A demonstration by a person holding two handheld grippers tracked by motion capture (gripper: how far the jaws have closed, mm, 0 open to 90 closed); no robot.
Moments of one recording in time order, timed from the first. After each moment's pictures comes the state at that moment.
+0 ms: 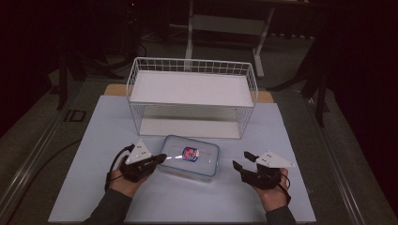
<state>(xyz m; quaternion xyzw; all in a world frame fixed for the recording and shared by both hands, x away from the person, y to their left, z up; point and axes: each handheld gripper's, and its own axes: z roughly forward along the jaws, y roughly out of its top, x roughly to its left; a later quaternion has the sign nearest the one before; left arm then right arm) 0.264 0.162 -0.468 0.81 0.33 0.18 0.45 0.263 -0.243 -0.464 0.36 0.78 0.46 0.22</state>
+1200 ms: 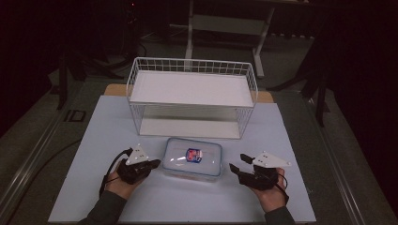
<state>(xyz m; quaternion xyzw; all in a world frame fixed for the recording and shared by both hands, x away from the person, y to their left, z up) 0.266 0.161 -0.502 0.84 0.33 0.15 0.41 0.264 -0.239 -0.470 0.35 0.79 0.46 0.20</state>
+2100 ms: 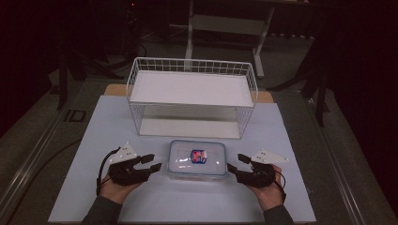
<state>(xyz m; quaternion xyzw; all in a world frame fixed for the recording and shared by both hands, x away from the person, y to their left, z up) 0.256 0.176 -0.476 0.78 0.37 0.11 0.50 0.273 -0.234 -0.475 0.37 0.79 0.46 0.15</state>
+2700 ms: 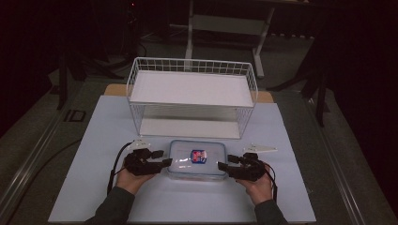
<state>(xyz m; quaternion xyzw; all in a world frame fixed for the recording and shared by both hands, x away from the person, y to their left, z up) 0.292 0.153 -0.497 0.78 0.41 0.05 0.48 0.299 -0.218 -0.489 0.42 0.78 0.47 0.04</state>
